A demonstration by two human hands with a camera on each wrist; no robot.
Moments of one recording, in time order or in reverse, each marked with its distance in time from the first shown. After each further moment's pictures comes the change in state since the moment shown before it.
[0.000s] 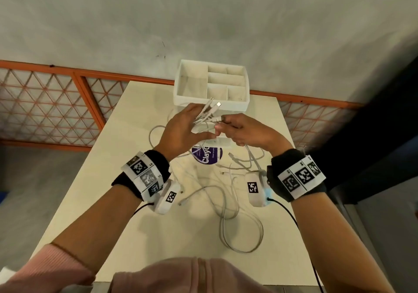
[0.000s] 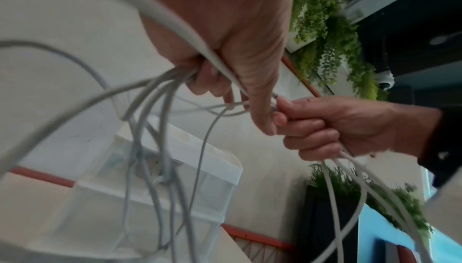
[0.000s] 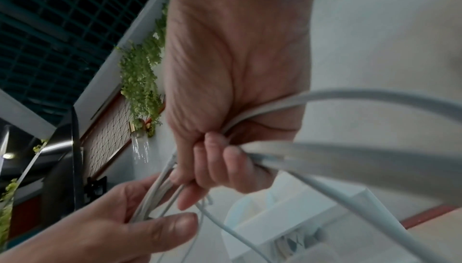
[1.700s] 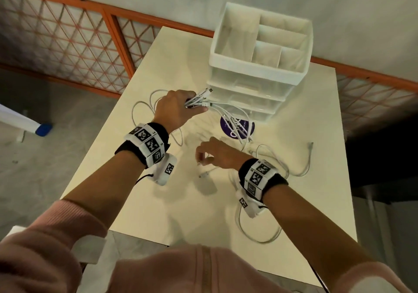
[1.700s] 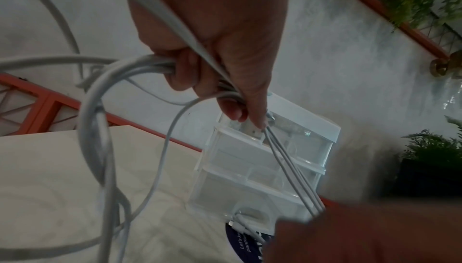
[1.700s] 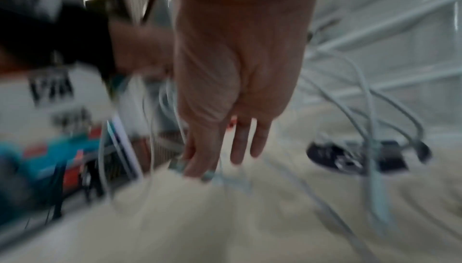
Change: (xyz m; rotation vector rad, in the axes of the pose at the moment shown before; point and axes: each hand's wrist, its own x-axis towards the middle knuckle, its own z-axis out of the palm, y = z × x) left_hand -0.025 -0.091 -0.016 0.285 0.001 -0.535; right_hand 0.076 0.101 0.164 -0.290 -0.484 -0.166
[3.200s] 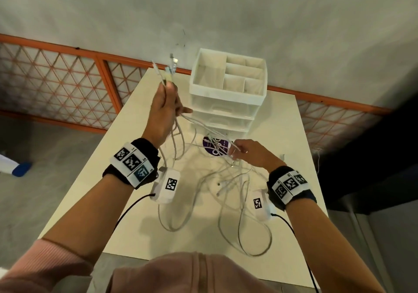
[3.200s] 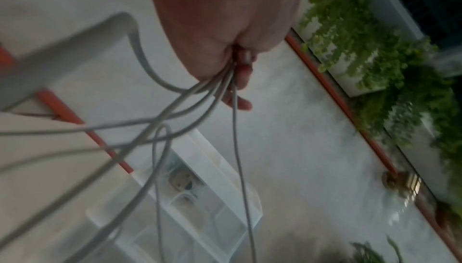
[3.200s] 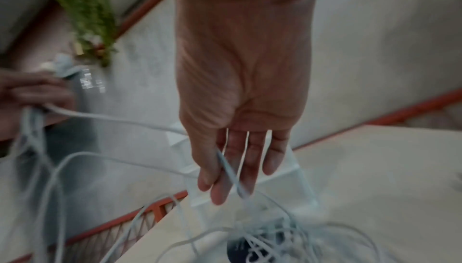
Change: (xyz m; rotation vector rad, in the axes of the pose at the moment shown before) left_hand -0.041 0.073 -0.041 -0.998 0.227 0.232; right_hand -0.113 0.021 -0.065 0.222 0.414 0.338
